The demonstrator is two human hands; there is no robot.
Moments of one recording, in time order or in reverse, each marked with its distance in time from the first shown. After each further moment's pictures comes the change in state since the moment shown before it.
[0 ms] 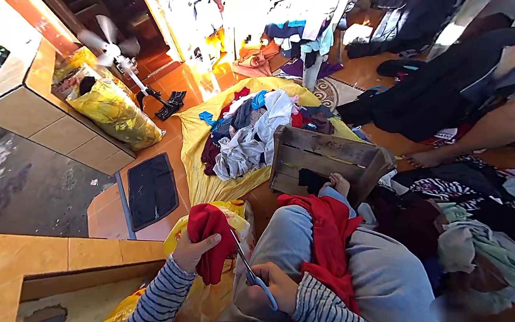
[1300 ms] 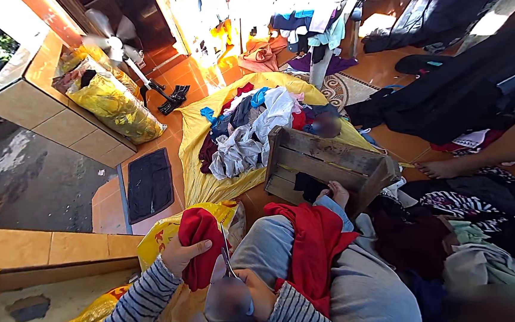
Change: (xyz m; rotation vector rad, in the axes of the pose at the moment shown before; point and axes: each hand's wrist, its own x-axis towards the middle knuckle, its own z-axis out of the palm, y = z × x) left_hand 0.012 -0.003 0.048 0.140 0.089 -0.195; right_hand 0.000 0.013 -0.019 0.423 -0.069 -0.081
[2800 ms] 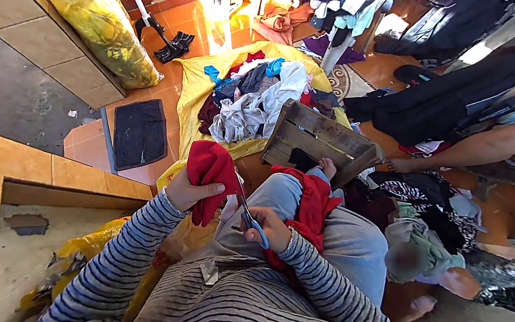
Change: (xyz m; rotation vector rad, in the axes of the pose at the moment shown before) left_hand -0.024 0.021 -0.064 -0.065 -0.314 0.383; right_hand -0.001 -0.031 0.035 -0.562 0.071 -0.139
